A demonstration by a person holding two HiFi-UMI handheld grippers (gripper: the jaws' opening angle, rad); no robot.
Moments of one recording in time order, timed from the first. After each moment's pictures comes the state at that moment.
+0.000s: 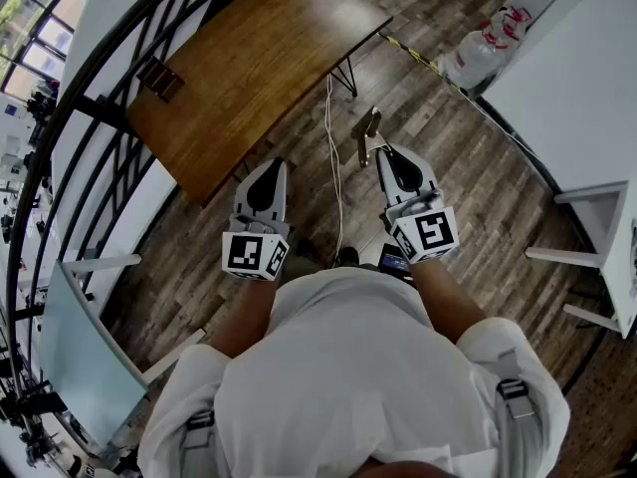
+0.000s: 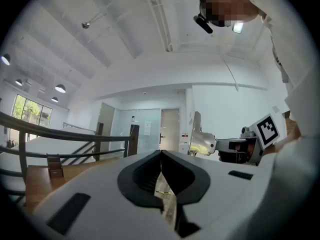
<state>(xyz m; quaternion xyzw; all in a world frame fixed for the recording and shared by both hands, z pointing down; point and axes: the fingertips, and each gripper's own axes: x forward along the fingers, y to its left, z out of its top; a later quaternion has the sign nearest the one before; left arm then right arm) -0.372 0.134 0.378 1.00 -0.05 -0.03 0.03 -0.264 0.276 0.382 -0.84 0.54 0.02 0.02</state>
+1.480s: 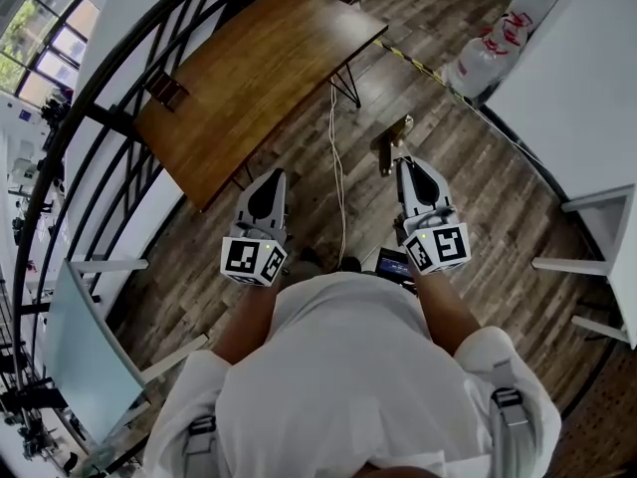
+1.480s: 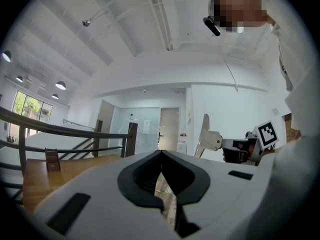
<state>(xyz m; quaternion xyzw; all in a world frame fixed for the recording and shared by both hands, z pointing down) -0.378 0.185 0.386 1.00 -0.05 -0.01 0.05 -0.246 0.368 0.384 -0.86 0.51 0.02 0.09</state>
